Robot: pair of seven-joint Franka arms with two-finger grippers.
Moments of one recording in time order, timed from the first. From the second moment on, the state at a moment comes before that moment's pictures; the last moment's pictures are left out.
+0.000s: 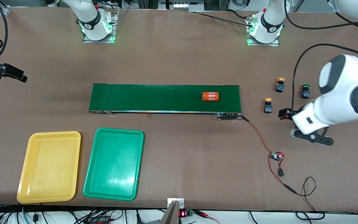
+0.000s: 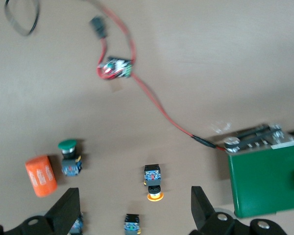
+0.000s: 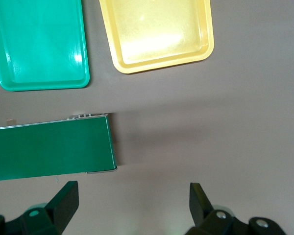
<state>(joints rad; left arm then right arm) 0.24 0.48 -0.41 -1.41 0.19 1.69 -0.04 -0.01 0.04 -0.08 -1.62 0.01 1.58 0.04</state>
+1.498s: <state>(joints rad) -0.03 0.35 -0.06 -2.21 0.06 2.34 -0.10 -0.01 0.04 -0.08 -1.62 0.01 1.58 0.04</state>
